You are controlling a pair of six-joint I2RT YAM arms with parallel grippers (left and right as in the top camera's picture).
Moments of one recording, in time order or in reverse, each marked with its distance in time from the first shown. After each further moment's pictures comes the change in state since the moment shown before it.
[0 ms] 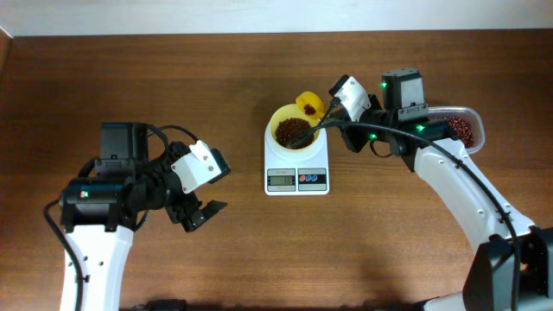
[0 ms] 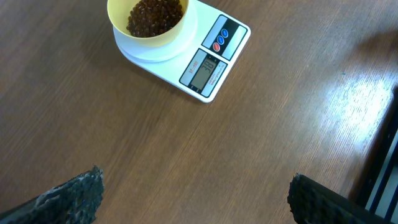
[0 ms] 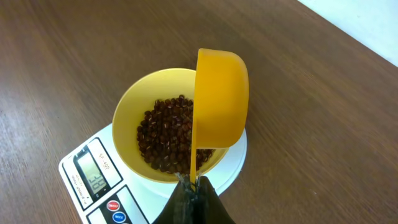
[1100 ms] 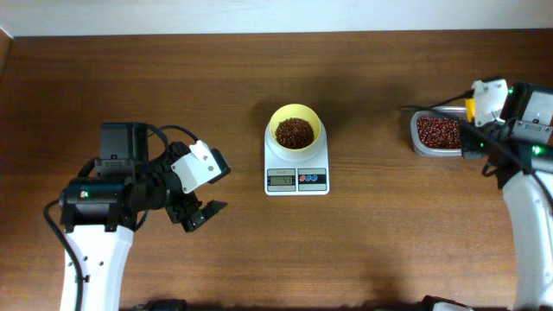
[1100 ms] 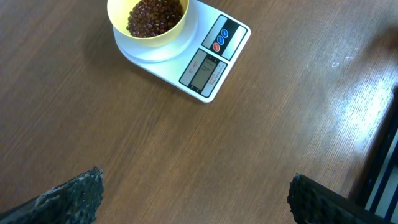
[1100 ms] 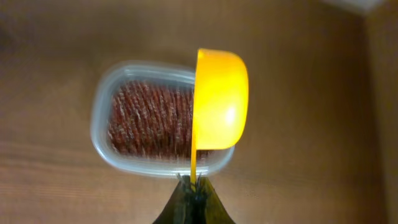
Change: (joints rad) left arm 0.000 0.000 0.000 0.000 0.000 0.000; right arm -0.480 -0.238 0.003 -0.333 0.553 0.070
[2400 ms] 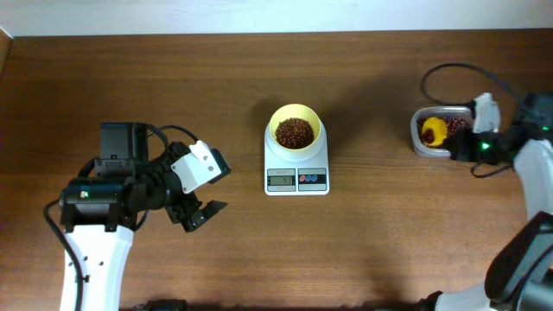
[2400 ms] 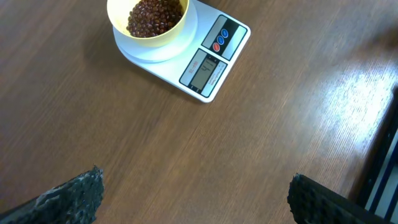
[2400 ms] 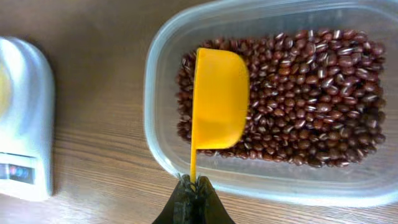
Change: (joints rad) left arm 0.000 0.000 0.000 0.000 0.000 0.000; right arm -0.151 0.304 0.029 -0.044 -0.506 0.118
